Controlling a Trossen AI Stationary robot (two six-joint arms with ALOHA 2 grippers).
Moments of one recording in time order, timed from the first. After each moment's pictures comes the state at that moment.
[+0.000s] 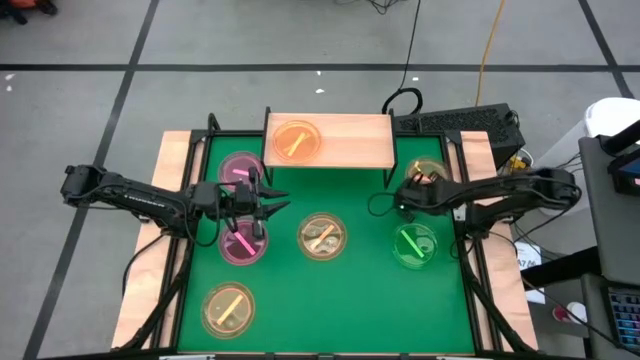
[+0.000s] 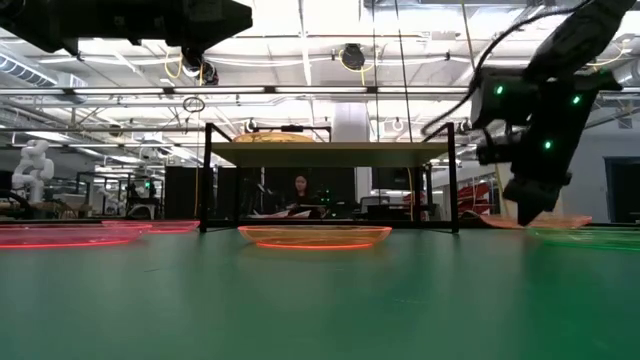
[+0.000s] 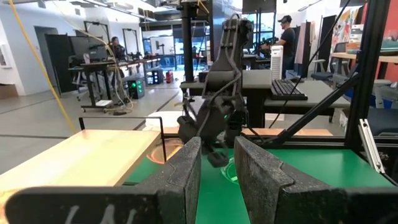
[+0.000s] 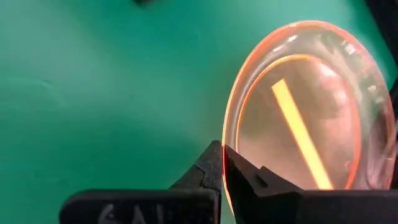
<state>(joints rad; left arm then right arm) -0.08 1.03 0.42 0.70 -0.19 0.07 -0.18 1.24 0.45 -0.65 0.57 0.47</state>
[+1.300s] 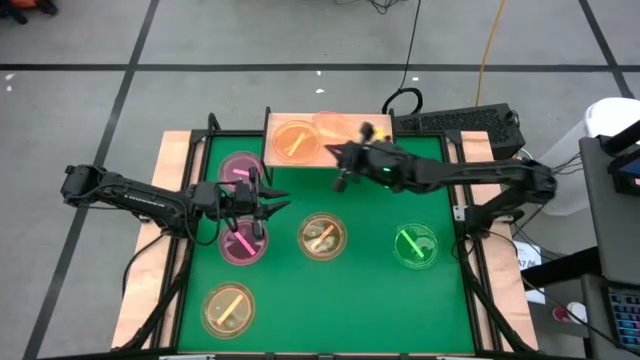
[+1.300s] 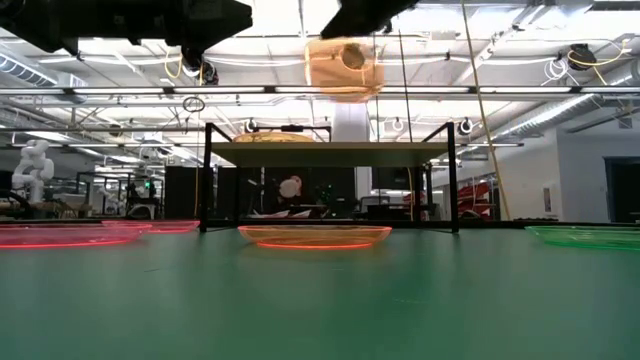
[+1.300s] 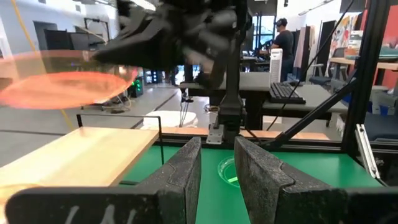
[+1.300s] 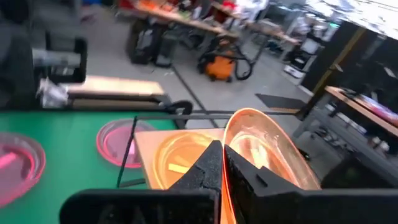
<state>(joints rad) -0.08 1.03 0.42 0.71 -0.19 0.04 -0.11 1.48 1.19 0.08 0.46 -0.28</state>
